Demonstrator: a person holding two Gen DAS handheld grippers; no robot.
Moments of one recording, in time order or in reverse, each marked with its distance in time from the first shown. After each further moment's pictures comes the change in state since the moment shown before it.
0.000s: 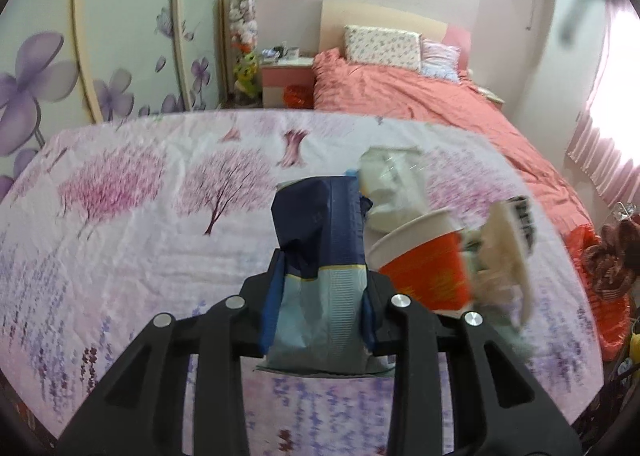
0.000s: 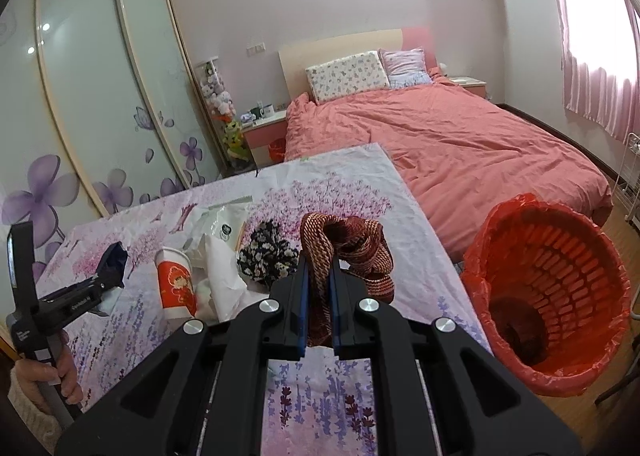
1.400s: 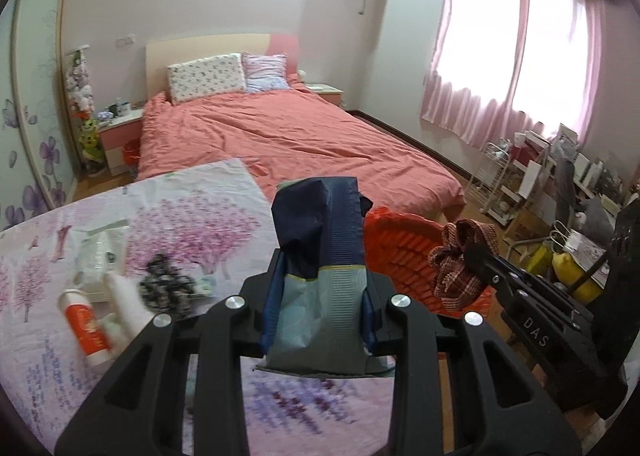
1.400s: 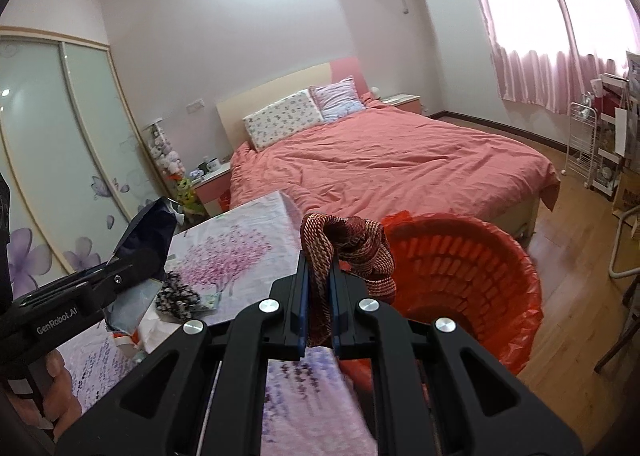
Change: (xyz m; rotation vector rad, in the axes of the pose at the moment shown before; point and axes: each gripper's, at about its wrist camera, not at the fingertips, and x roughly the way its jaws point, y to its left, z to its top) left arm -0.069 -0.285 -0.007 0.324 -0.053 -0.459; right arm -0.066 -0.129 -0.006 0.181 -0.146 -0.141
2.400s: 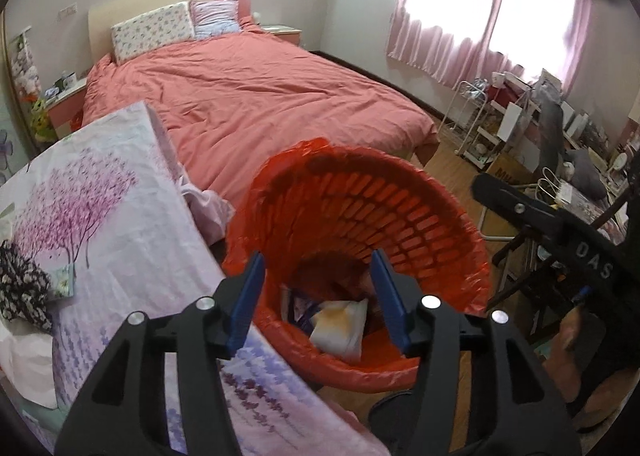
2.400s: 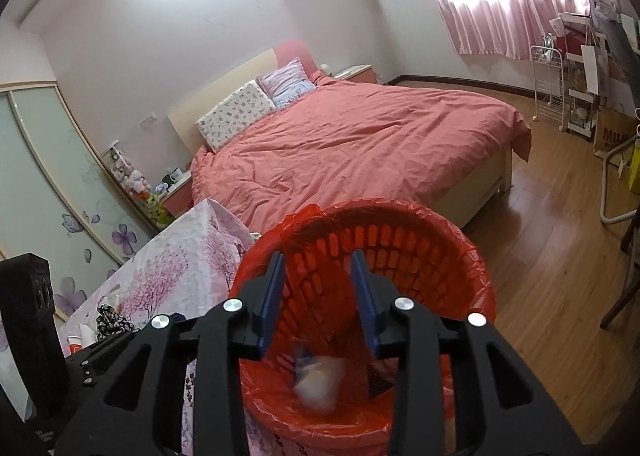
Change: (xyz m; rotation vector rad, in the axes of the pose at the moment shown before) left arm 0.149 -0.073 -0.024 0.063 0.215 -0.100; right arm 0.042 -0.103 0.006 0.183 0.070 -0.072
